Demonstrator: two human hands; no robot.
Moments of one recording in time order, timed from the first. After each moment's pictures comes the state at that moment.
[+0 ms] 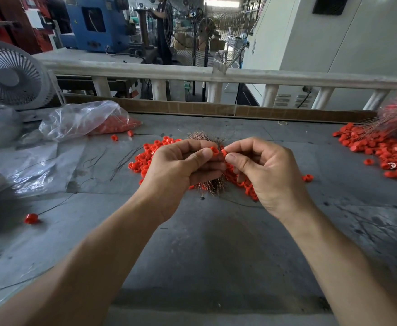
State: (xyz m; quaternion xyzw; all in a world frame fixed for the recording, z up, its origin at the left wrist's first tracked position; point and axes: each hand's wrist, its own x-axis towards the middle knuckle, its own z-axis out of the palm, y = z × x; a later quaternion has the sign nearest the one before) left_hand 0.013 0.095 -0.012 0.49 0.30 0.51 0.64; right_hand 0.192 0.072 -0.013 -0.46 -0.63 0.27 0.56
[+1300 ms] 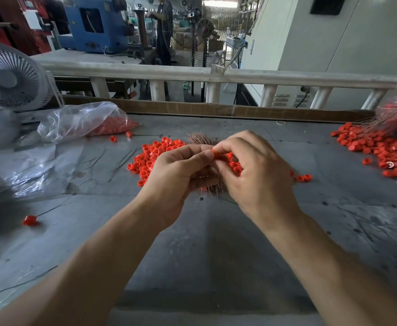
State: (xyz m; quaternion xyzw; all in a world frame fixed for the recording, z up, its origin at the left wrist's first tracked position) left_hand 0.017 0.090 -0.013 0.48 0.32 0.49 0.65; right_hand 0.171 0.061 -0.008 -0.51 -0.72 -0.12 0.44
